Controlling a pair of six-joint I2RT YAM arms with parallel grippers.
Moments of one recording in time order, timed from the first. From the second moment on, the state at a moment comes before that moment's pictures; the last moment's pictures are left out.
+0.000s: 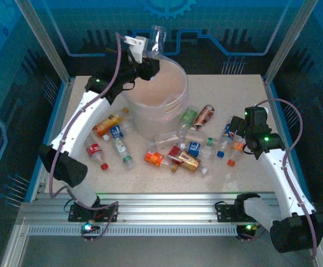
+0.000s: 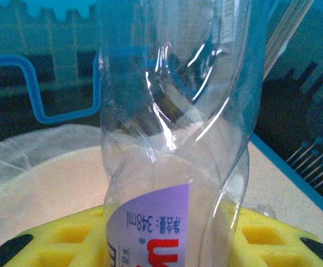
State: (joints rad) left arm -0.38 1.72 1.91 -0.50 0.20 -0.18; right arm 0.08 1.00 0.94 -0.74 0.34 0.39
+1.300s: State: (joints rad) left arm -0.39 1.99 1.95 -0.87 0.15 0.06; right arm 0.08 1.01 0.95 -0.79 0.37 0.42
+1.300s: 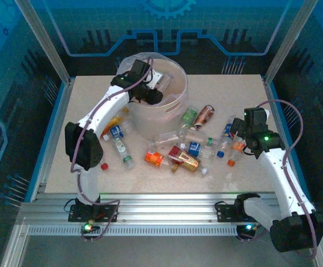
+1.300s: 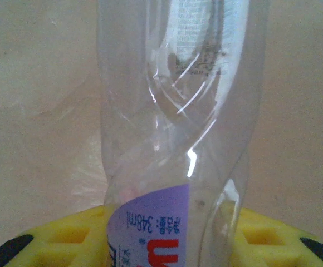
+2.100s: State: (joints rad) left arm -0.39 1.99 2.05 -0.92 0.11 0.05; right arm 0.08 0.99 0.95 -0.80 0.39 0.41
